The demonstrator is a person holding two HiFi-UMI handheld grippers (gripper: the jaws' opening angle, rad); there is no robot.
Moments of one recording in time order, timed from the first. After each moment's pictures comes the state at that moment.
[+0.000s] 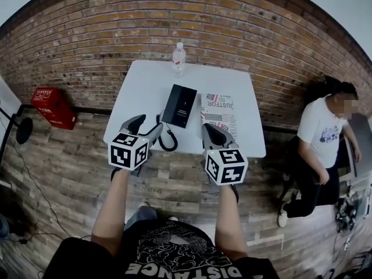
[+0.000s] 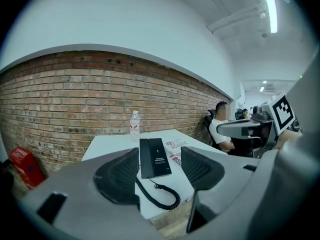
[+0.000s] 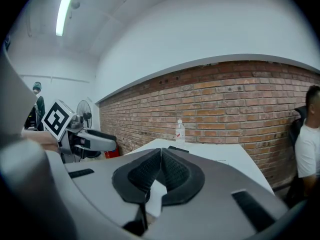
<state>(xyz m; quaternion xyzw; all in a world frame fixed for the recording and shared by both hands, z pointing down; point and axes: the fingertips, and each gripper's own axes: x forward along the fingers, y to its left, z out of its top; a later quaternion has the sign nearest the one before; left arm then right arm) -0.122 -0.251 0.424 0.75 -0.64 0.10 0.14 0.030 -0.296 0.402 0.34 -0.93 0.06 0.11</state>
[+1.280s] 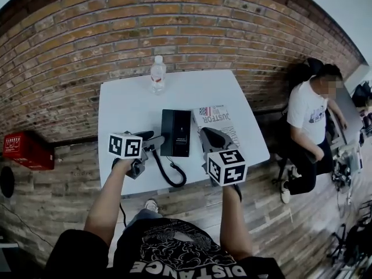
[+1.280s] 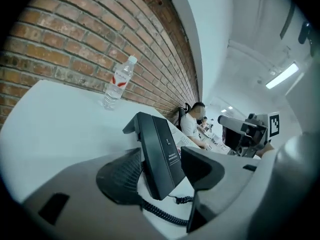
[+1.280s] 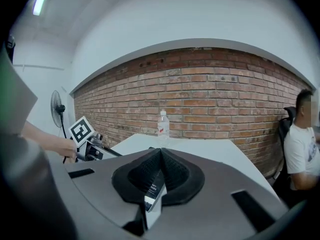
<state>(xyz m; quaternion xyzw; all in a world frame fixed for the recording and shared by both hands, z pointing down) -0.184 -0.421 0.545 0.85 -0.38 0.08 0.36 -0.044 -0.418 0.433 0.44 -0.88 0.09 0.16</state>
